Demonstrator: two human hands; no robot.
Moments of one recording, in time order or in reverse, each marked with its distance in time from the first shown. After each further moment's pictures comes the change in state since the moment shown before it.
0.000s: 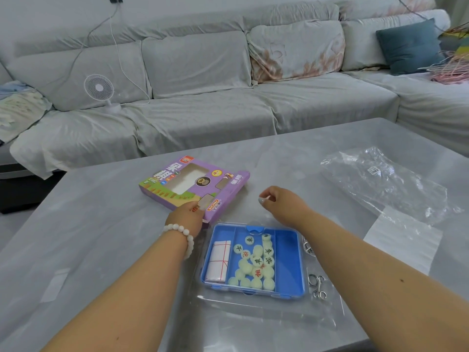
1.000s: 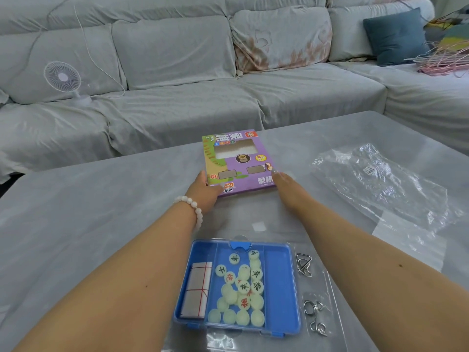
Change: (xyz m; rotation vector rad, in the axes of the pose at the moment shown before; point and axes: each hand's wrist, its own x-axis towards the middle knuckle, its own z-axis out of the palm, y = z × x) left_hand 0.069 0.076 0.040 -0.351 -0.219 0.162; right_hand 0.066 0.048 -0.019 0.307 0.118 0.203
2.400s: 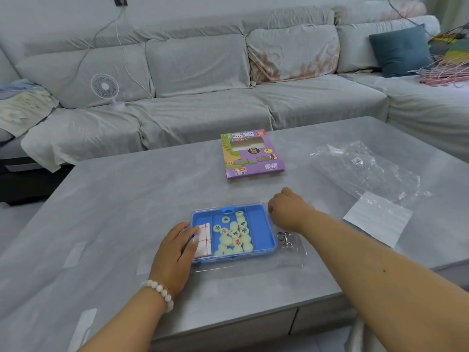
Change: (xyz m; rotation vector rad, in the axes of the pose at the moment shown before) left_hand -0.218 -0.113 -0.032 0.329 0.269 0.218; right_hand -0.133 -0.011 0.006 -0.903 -0.190 -0.332
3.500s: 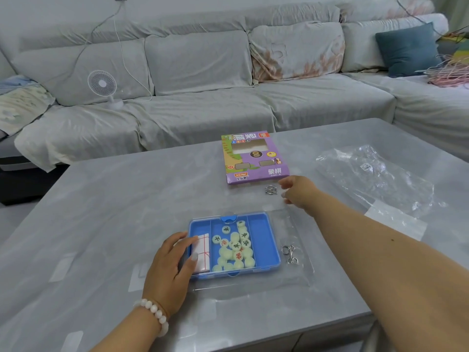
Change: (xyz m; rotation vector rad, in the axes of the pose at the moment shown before) left_hand 0.002 -0.007 0.005 0.017 0.039 0.022; right_hand 0.064 0.038 -0.011 0.831 0.122 0.320
